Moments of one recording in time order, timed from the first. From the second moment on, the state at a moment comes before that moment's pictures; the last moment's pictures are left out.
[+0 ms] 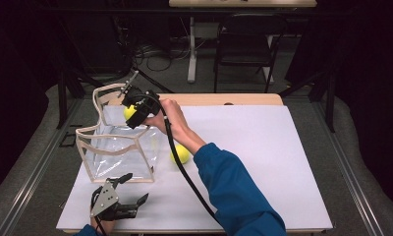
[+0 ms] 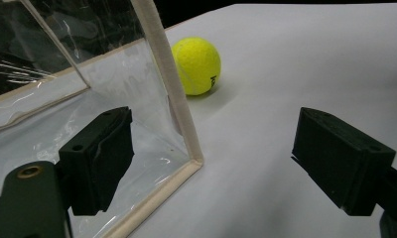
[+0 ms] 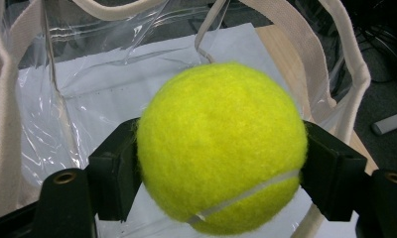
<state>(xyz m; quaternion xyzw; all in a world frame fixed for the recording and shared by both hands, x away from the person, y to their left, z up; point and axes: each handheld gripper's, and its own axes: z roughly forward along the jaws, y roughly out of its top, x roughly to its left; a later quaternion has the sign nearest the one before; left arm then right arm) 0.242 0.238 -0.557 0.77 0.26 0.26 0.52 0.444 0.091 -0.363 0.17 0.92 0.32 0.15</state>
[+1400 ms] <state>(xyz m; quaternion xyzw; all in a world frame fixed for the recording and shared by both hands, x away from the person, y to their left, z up) 0.243 0.238 -0.557 0.77 0.25 0.26 0.52 0.426 0.023 -0.348 0.19 0.89 0.39 0.13</state>
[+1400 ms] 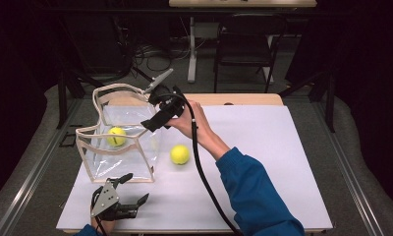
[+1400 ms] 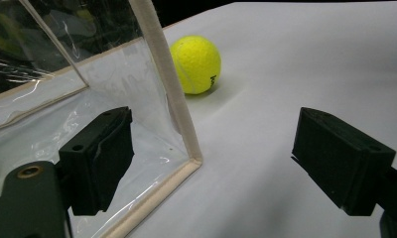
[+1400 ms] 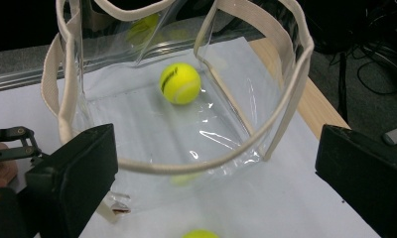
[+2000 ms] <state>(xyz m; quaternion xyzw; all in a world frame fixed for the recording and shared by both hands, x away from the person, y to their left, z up) 0.243 0.237 -0.557 0.77 0.25 0.26 0.52 0.418 -0.022 -0.358 0.20 0.89 0.39 0.13</state>
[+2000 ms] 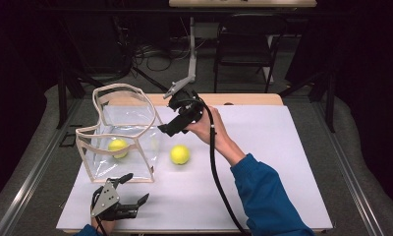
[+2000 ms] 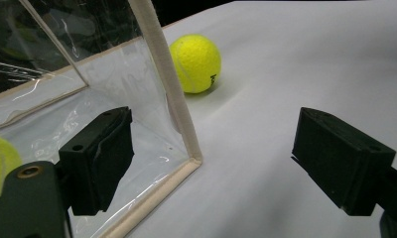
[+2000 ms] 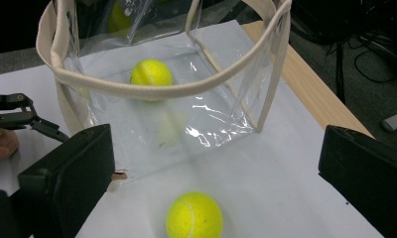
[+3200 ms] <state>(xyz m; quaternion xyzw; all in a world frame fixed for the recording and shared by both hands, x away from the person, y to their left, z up) 0.242 0.240 -0.557 0.77 0.25 0.26 0.52 0.395 -0.072 -0.403 0.22 0.89 0.37 0.13</state>
